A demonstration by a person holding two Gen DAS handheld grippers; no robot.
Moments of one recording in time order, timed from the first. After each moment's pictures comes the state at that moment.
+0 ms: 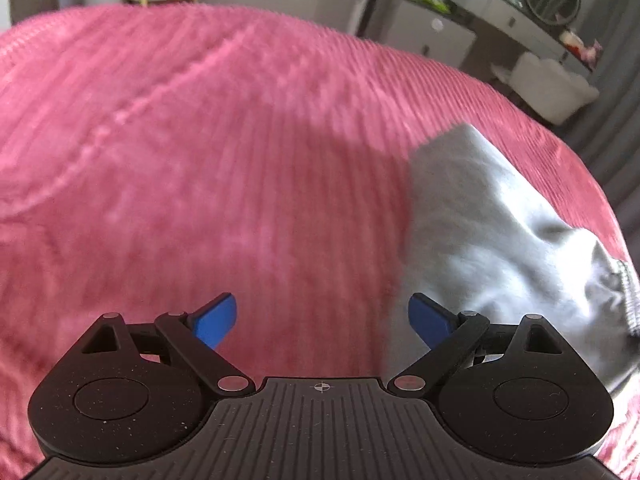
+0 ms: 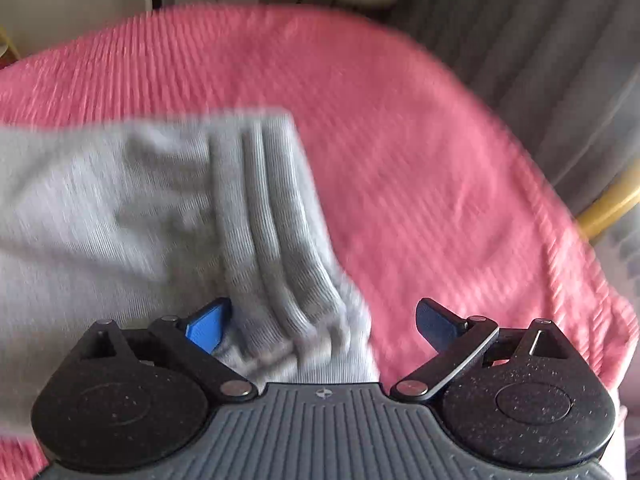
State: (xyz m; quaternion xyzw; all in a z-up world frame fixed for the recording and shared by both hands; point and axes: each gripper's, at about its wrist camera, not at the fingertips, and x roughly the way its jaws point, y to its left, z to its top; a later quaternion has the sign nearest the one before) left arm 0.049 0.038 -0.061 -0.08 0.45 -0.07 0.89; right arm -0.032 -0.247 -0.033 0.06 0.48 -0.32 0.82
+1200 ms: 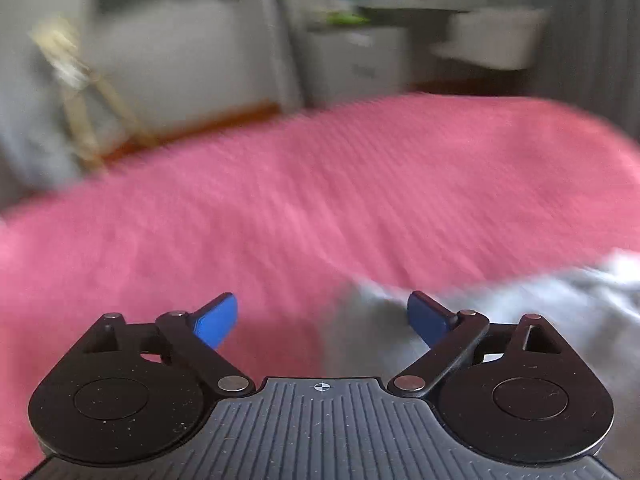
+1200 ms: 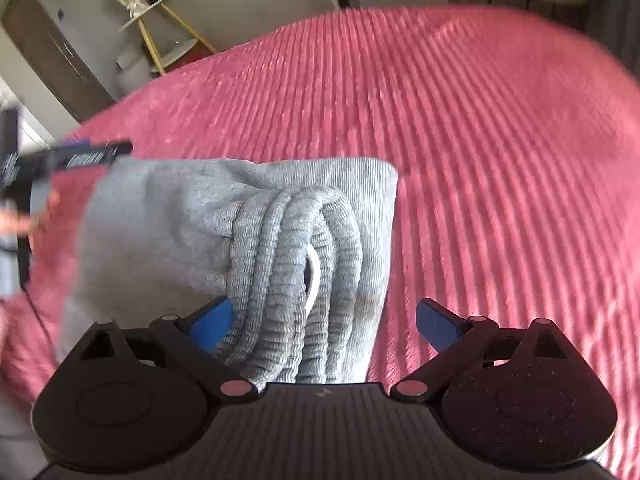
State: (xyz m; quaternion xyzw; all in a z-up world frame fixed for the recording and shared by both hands) left arm 0.144 -0.096 -0.032 0.11 0.39 -0.15 0.90; right arm -0.003 -0.381 -0.073 0.19 0.48 0.06 0.86
